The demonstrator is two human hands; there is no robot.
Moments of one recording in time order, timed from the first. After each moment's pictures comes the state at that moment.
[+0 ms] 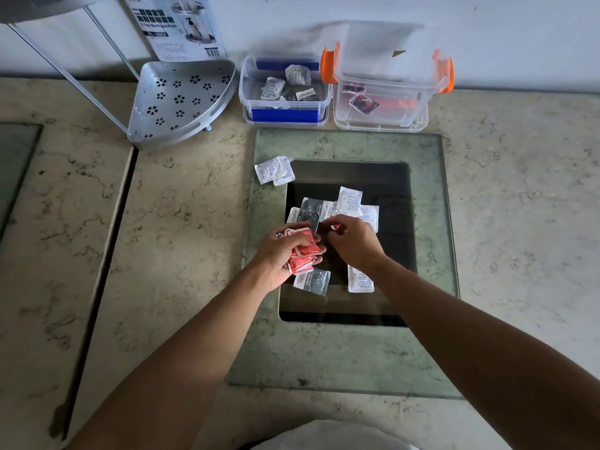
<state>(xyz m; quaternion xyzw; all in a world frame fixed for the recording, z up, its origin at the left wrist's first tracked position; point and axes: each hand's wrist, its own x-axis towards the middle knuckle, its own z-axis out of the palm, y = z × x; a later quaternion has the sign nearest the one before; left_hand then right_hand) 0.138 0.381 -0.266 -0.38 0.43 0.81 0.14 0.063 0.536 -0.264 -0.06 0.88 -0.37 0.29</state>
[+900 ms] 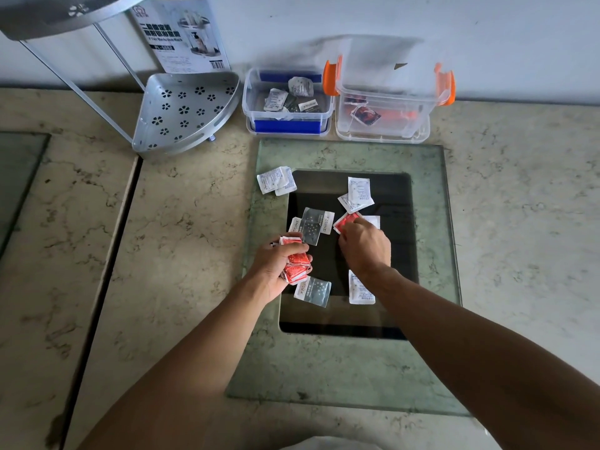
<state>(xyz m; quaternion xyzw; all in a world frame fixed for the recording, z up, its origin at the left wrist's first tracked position) 0.140 0.374 -0.274 -0.40 0.41 0.81 0.11 0.052 0.536 -0.277 -0.13 0.97 -0.15 0.12</state>
